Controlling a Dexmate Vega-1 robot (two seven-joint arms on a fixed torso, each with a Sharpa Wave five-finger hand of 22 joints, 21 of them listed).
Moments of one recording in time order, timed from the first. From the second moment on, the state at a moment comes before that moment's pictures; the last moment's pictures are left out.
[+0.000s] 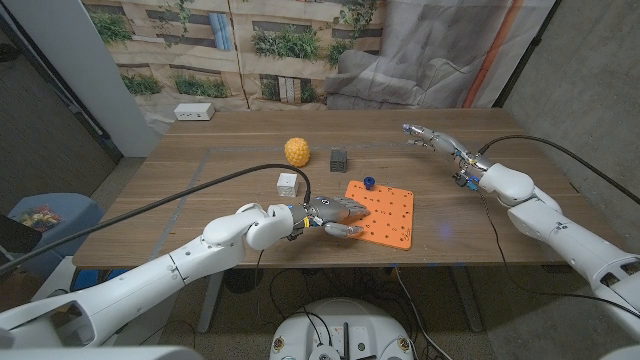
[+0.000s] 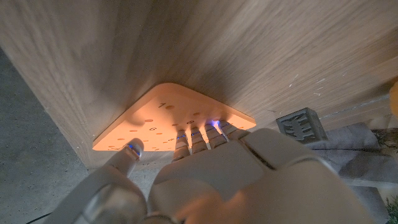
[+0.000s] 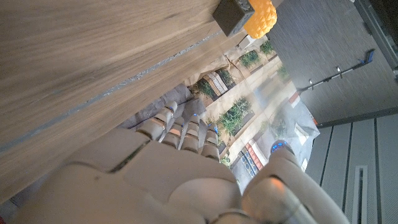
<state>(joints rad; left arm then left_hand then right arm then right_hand) 0.81 0.80 0.82 -1.88 0.77 -0.07 -0.31 0.00 0.07 0.71 0.16 0.18 0.04 -0.04 0.18 0.17 0.04 -0.06 0.19 0.17 0.00 -0.03 0.18 0.17 -0.02 -0.04 0.19 0.16 -0.64 -0.72 -0.50 -1.03 0.24 0.70 0.33 0.19 0.03 0.22 -0.03 0.24 0.15 -0.13 0.20 0.17 0.15 -0.03 0.20 0.19 0.01 -0.03 0.21 0.21 0.21 -0.04 0.19 0.16</state>
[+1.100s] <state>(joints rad) 0.82 0.80 0.81 -1.89 0.78 -0.04 -0.32 0.01 0.07 0.71 0.14 0.18 0.05 -0.05 0.18 0.17 0.04 -0.07 0.18 0.17 0.01 -0.03 0.17 0.17 -0.01 -0.03 0.19 0.17 -0.68 -0.91 -0.52 -1.40 -0.14 0.54 0.16 0.35 0.01 0.26 -0.15 0.20 0.13 -0.15 0.20 0.18 0.06 -0.02 0.18 0.19 -0.04 0.02 0.20 0.20 0.19 0.03 0.18 0.17</state>
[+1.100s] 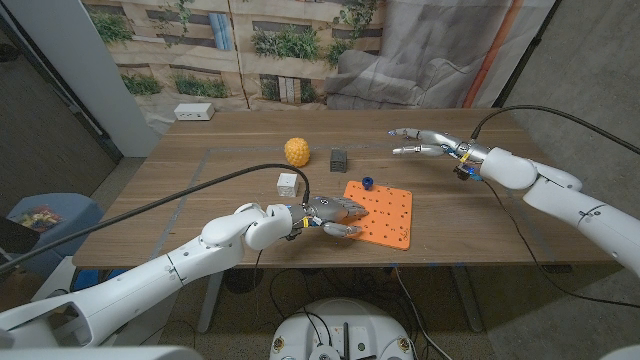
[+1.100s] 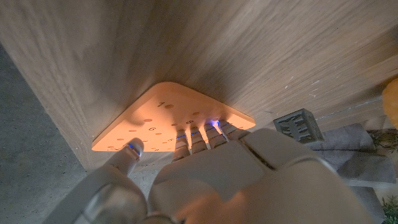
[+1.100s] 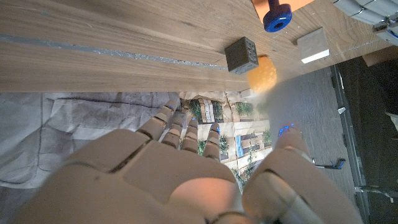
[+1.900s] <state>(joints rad) 0.81 0.79 0.82 -1.90 0.77 -0.04 -0.34 0.01 0.07 0.72 0.14 0.18 0.05 -0.04 0.18 0.17 0.05 -0.06 0.18 0.17 0.02 -0.04 0.17 0.16 -0.01 -0.03 0.19 0.17 -0.66 -0.98 -0.56 -1.65 -0.38 0.27 0.28 0.47 0.00 0.30 -0.18 0.22 0.11 -0.12 0.20 0.19 -0.01 0.02 0.18 0.20 -0.09 0.09 0.20 0.21 0.16 0.08 0.18 0.17</state>
